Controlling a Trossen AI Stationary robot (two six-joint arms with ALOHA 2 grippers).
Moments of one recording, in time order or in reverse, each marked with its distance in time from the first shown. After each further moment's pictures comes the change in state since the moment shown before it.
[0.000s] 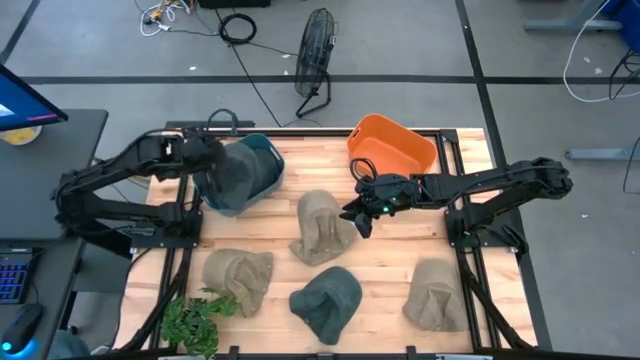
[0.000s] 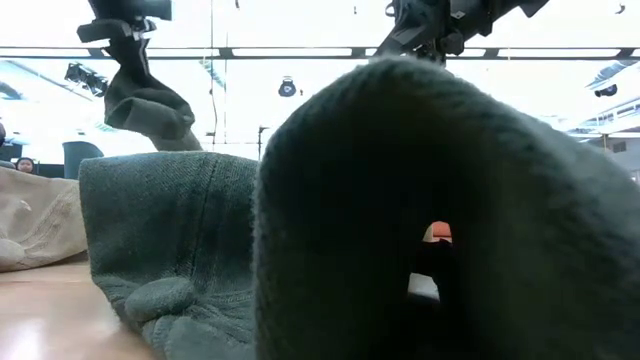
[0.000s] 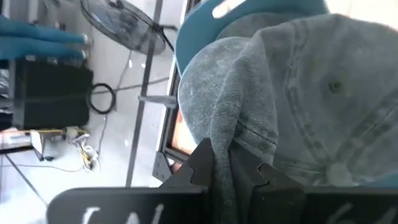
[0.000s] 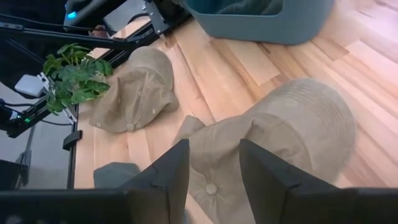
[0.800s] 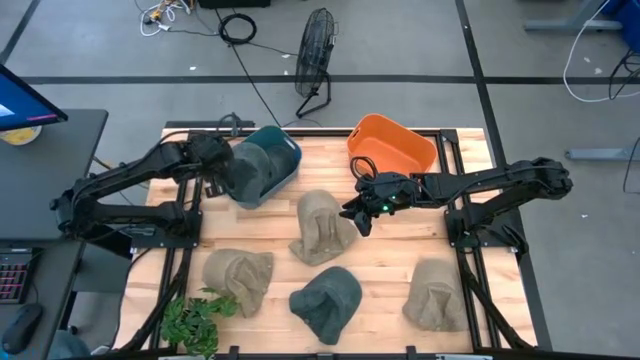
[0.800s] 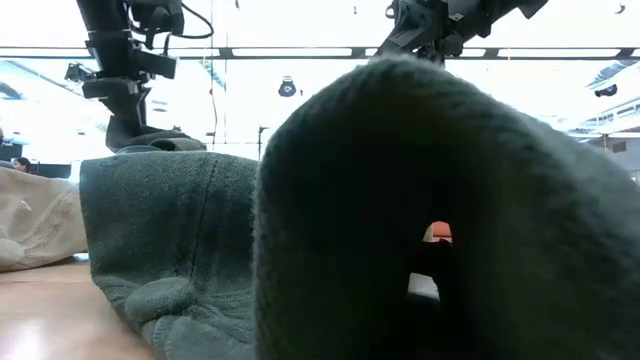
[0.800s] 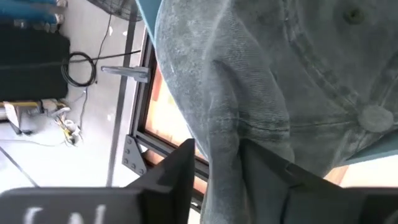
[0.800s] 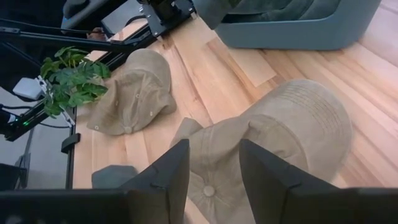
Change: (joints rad) left arm 0.168 0.002 -0.255 0.197 0.052 0.044; right arm -0.007 0.000 0.000 0.000 -0.001 0.003
